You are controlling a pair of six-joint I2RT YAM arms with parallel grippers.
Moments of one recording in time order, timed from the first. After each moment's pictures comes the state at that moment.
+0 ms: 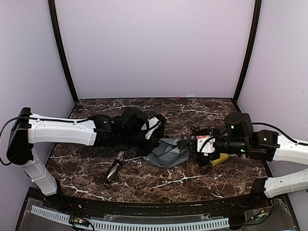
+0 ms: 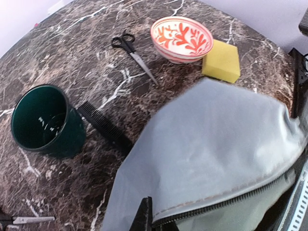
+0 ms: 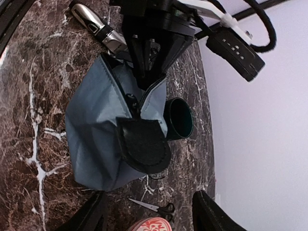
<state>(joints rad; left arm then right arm) -1.04 1.64 1.15 -0.23 -0.01 -0.12 0.99 0.91 0.67 -0.27 0.02 -0.99</state>
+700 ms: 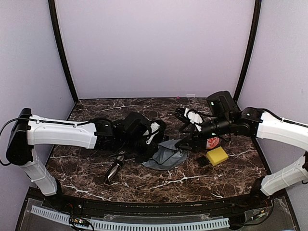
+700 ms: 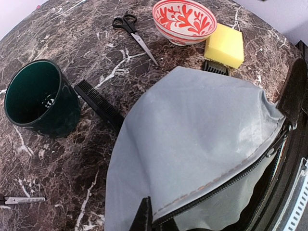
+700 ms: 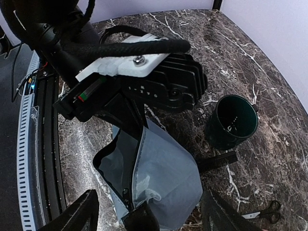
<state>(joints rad) -1.09 1.64 1.16 -0.33 -0.10 -0.20 0.85 1.24 1.02 -0.45 -0.36 -0.28</state>
